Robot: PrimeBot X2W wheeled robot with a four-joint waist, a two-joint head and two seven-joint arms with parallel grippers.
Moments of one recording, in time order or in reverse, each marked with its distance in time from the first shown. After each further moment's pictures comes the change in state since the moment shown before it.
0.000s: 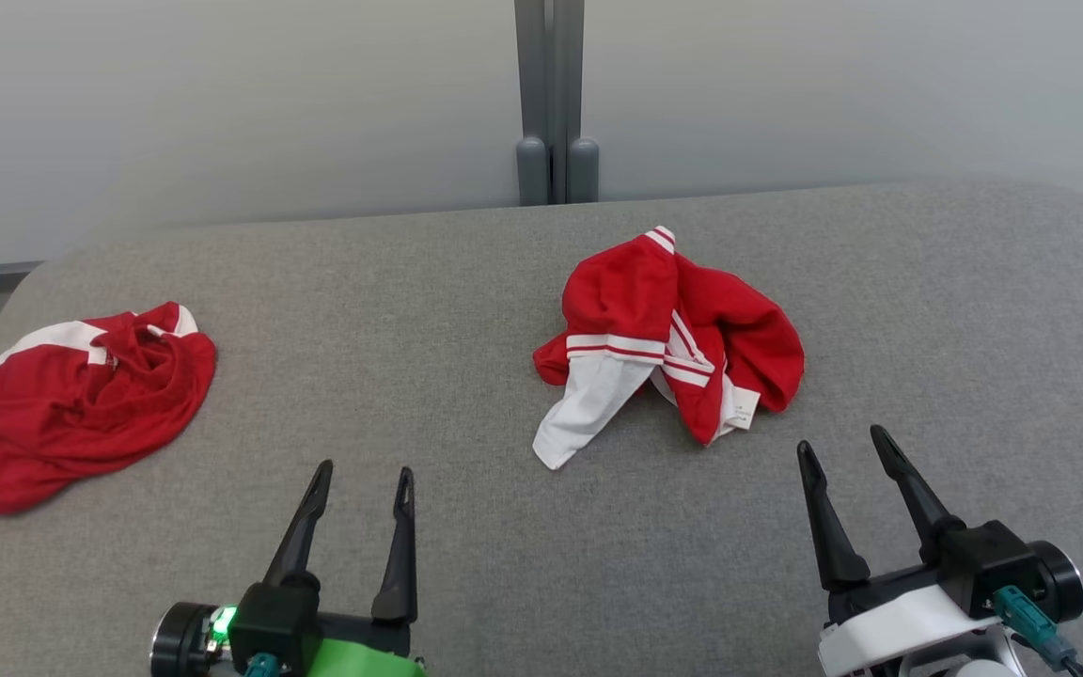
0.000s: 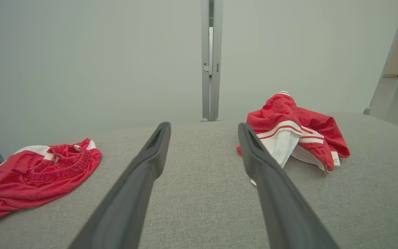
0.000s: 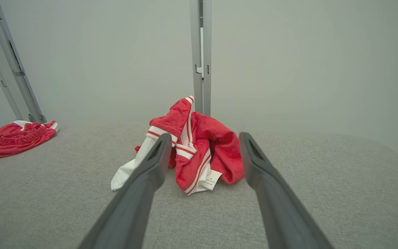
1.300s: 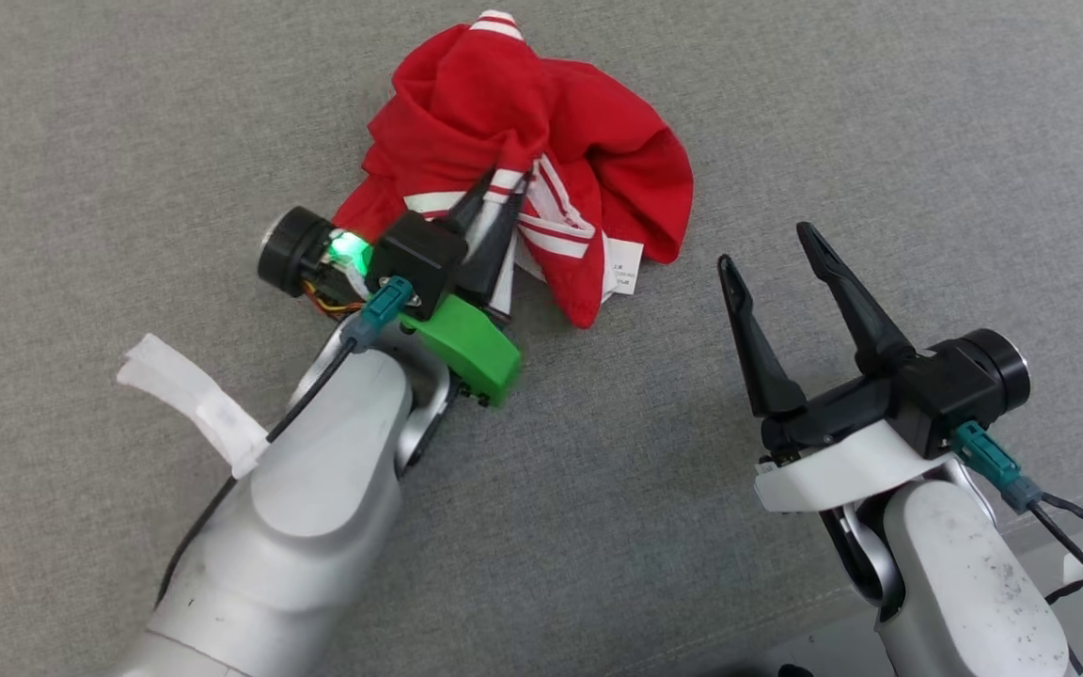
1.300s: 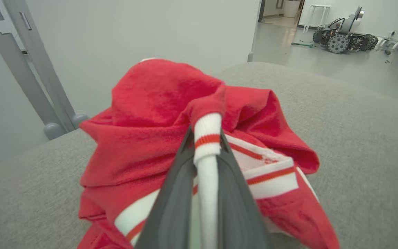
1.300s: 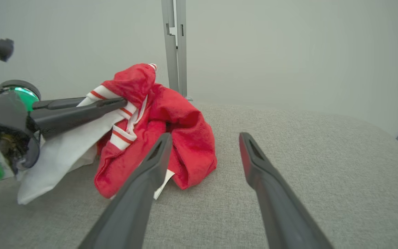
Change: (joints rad) left arm -0.830 0.002 -0.322 0.557 -0.081 -0.139 0.000; right arm -0.354 -0.052 0.152 0.002 0.034 0.000 0.000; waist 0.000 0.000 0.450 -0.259
